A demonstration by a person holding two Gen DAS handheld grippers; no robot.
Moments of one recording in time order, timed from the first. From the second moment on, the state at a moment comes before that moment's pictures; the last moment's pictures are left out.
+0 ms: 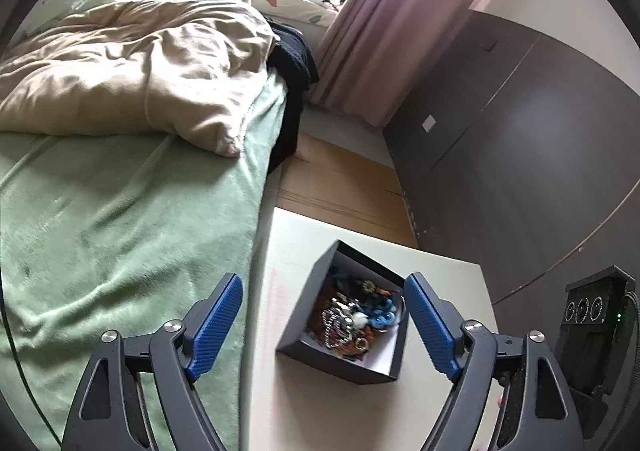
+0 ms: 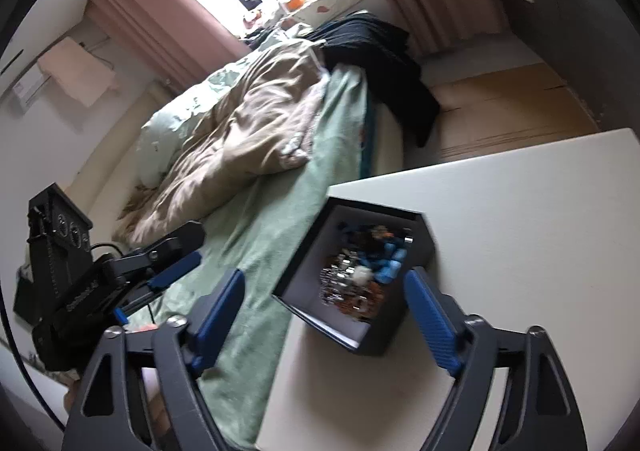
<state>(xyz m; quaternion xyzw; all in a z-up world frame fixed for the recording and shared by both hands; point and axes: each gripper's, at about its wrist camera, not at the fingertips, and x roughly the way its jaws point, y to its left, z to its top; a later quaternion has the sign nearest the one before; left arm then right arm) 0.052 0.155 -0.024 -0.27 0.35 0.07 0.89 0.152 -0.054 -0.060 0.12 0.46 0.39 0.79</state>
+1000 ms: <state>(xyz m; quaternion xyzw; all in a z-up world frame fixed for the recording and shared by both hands) 0.009 0.040 0.000 -0.14 0.33 0.02 0.93 0.098 -0.163 -0.025 0.08 0.42 0.31 0.85</state>
